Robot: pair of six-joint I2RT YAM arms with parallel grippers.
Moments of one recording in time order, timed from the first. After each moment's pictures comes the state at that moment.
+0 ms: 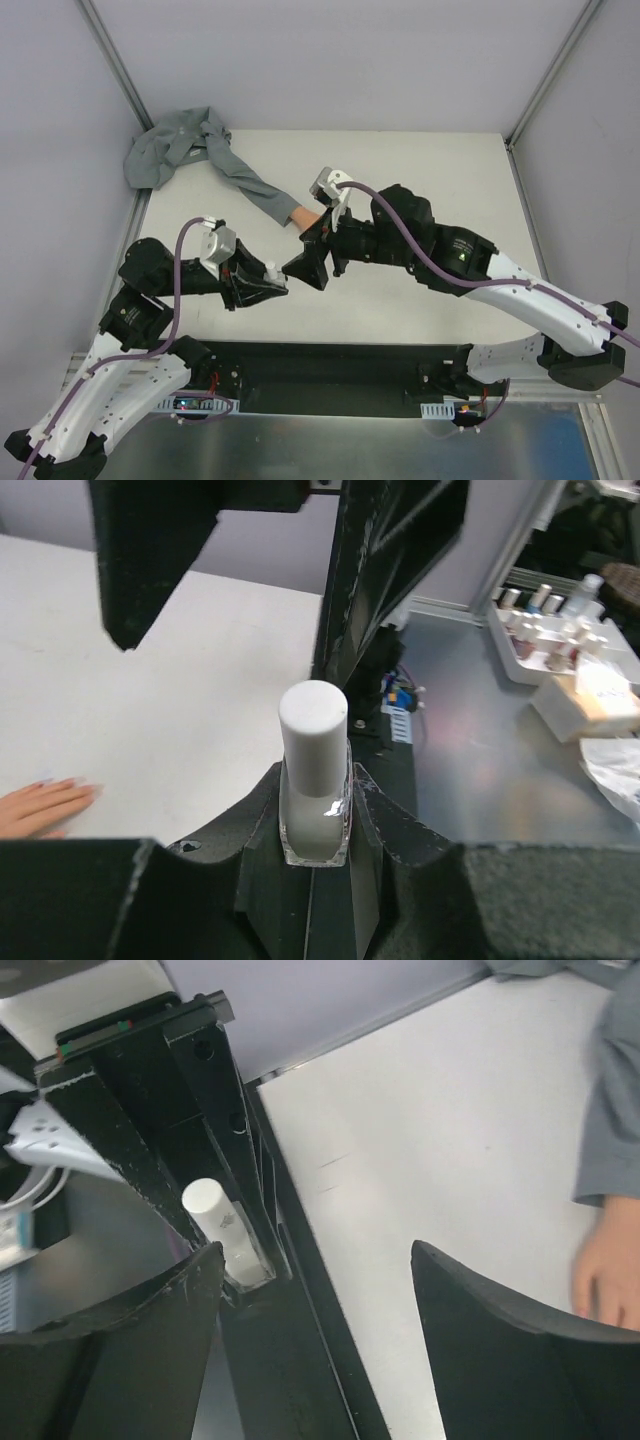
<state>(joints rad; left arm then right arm) -0.54 0.56 0.82 -0.23 0.92 -0.23 1.20 1.26 1.53 -0.54 -0.10 0.20</state>
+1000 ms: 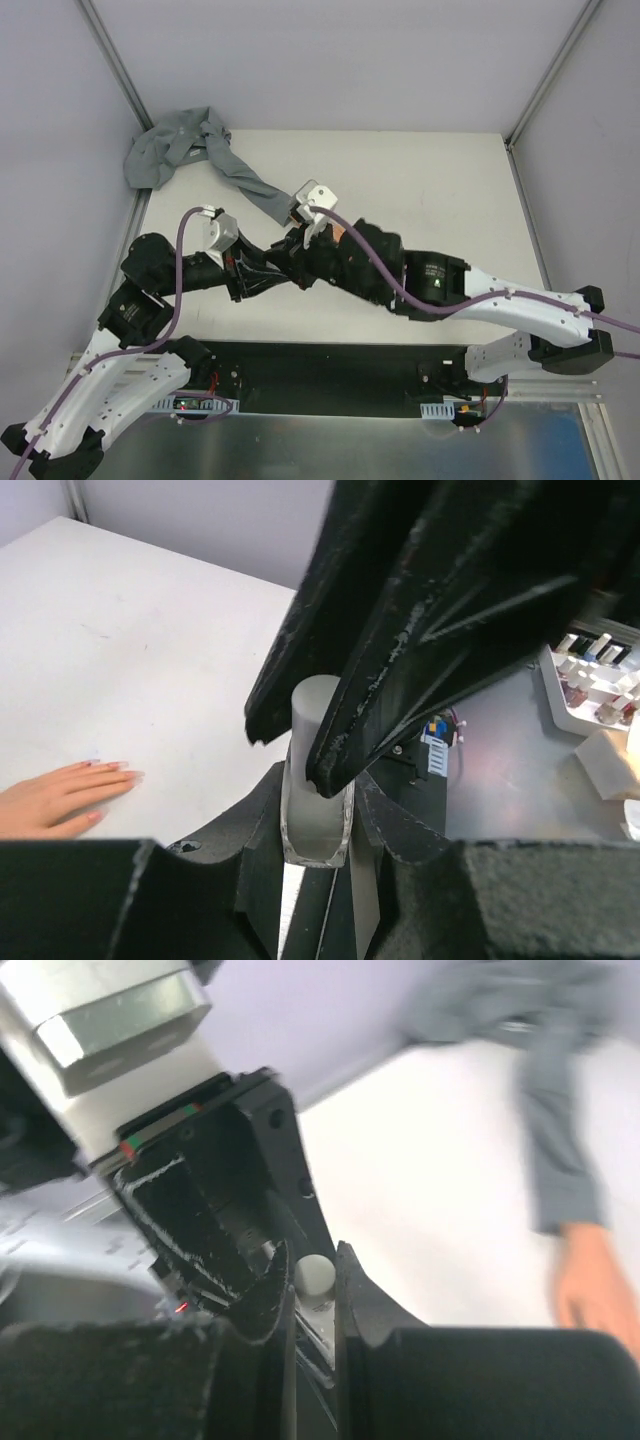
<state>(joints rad) -0.56 0.57 0.86 -0.27 0.77 -0.26 1.34 1.33 1.54 -0.37 0.10 0.22</state>
